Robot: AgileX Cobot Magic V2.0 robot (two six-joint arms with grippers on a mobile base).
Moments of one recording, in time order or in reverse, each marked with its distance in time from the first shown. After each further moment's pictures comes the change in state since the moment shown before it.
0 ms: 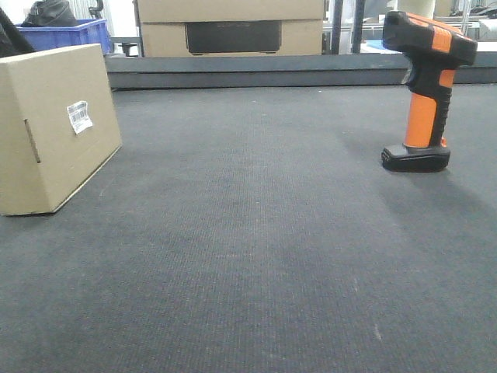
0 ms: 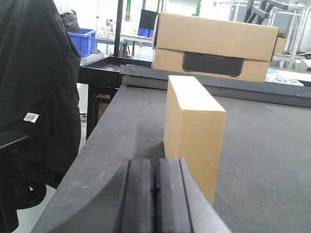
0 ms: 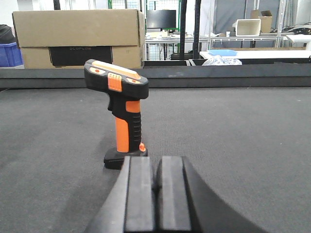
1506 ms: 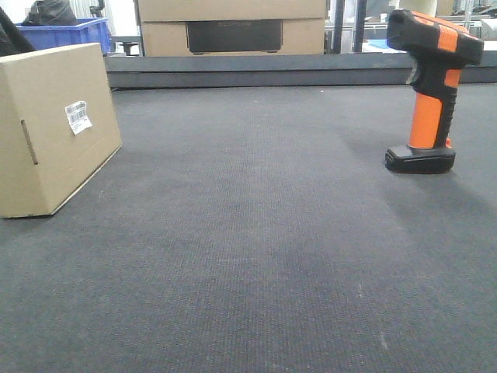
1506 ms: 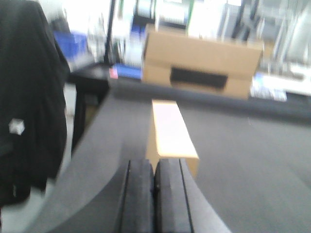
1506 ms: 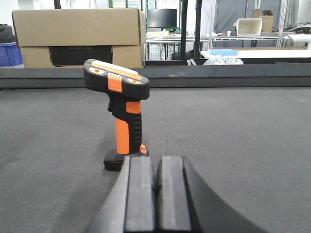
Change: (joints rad) left arm 0.000 0.124 -0.386 -0.064 0.362 0.005; right arm 0.000 0.000 0.000 0.000 0.000 0.000
